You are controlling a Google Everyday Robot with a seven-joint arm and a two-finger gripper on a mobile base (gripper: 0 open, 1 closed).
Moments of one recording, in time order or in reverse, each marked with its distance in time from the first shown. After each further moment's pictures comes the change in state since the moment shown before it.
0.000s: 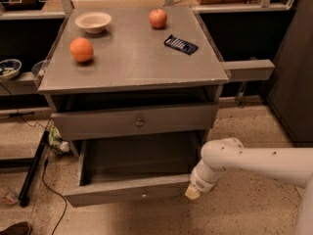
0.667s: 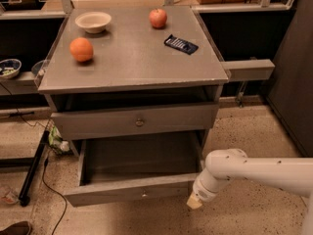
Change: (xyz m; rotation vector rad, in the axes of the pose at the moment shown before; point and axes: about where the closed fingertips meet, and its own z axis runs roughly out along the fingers) arm 0.033 0.017 0.020 -0.051 -0.007 0.051
